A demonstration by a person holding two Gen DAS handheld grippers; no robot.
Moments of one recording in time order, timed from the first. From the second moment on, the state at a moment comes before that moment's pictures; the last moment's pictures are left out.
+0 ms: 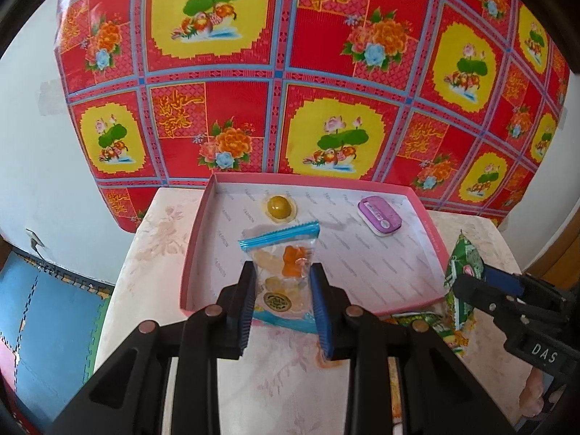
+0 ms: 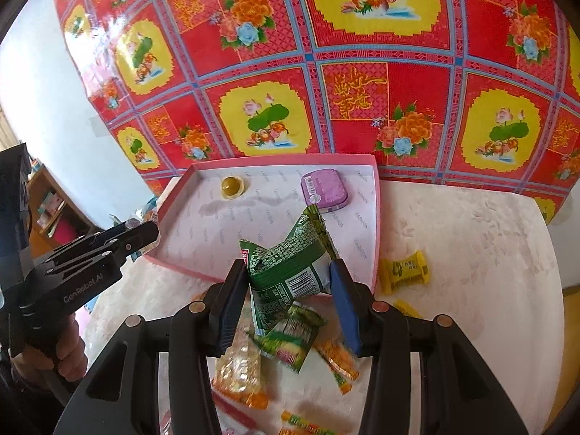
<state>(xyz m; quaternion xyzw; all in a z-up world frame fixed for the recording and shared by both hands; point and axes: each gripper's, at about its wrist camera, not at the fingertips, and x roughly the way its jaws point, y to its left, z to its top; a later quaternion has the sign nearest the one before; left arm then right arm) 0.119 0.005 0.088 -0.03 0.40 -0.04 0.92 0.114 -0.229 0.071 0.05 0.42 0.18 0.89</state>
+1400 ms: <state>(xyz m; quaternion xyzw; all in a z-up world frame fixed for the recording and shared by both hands) 0.217 0.008 0.030 -0.04 0.43 -0.02 0.90 0.198 -0.222 0.018 0.03 0.45 0.16 0.88</state>
